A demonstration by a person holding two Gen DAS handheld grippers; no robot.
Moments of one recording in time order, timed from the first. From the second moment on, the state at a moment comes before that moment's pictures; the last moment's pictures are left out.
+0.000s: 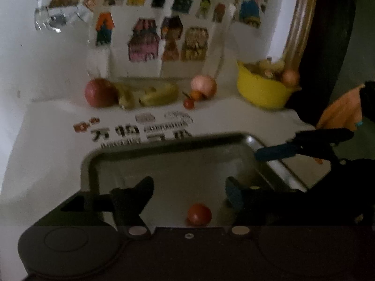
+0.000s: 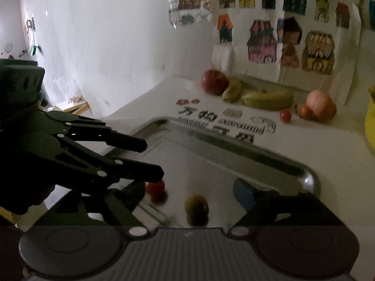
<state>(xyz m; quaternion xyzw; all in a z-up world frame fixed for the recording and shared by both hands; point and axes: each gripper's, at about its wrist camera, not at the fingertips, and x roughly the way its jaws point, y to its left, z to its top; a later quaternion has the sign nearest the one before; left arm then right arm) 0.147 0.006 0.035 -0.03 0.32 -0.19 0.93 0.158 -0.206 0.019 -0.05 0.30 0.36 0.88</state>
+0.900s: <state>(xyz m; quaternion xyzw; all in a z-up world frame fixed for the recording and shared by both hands) 0.204 0.030 0.109 -0.03 0.19 -0.11 0.98 0.191 -0.241 0.085 -0.04 0.16 0.29 0.94</state>
